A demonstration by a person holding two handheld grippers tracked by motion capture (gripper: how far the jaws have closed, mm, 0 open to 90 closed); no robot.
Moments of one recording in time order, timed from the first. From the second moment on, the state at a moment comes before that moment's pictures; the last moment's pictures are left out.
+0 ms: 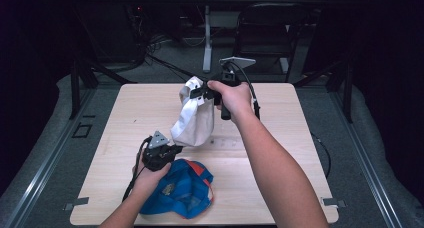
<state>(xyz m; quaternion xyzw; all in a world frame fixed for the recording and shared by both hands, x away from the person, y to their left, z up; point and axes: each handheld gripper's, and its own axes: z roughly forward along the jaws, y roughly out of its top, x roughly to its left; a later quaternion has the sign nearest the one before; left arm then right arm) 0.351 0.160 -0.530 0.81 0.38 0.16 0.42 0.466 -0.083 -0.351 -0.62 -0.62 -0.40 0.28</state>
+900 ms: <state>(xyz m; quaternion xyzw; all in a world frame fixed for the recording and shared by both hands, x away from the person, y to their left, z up) 0.338 0.167 -0.531 0.80 0.39 0.15 0.43 0.453 -0.108 -0.346 -0.62 -0.64 -0.40 0.21</state>
